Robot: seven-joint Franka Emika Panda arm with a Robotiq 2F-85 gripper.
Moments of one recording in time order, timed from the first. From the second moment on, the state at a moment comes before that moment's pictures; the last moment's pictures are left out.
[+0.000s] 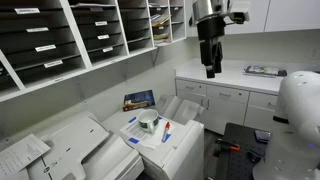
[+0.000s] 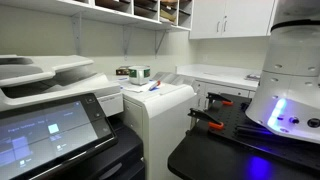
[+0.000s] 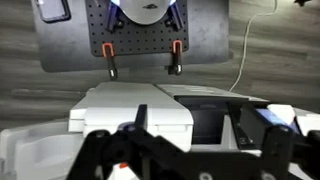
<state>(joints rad) -0.01 -0.89 -0.16 -2.50 0.07 1.44 -0.05</state>
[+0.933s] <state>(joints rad) -0.11 -0.69 -0.06 -2.71 0.11 2.07 0.23</state>
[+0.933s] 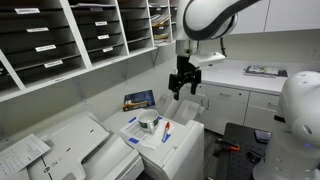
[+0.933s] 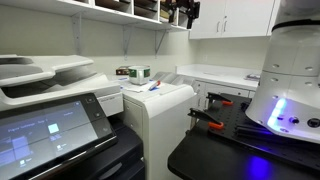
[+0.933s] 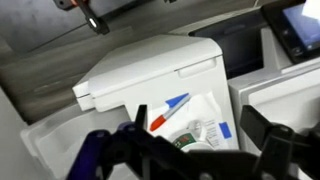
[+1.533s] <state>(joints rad) -0.20 -0.32 -0.03 -2.73 0.12 2.54 0.59</state>
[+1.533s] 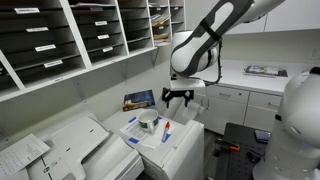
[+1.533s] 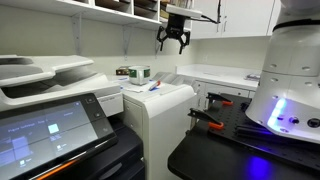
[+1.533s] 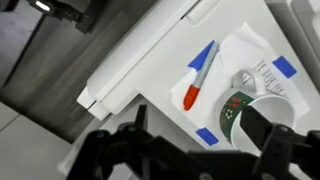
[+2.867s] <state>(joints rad) -0.04 0.22 -0.07 -2.52 -0.12 2.72 1.38</state>
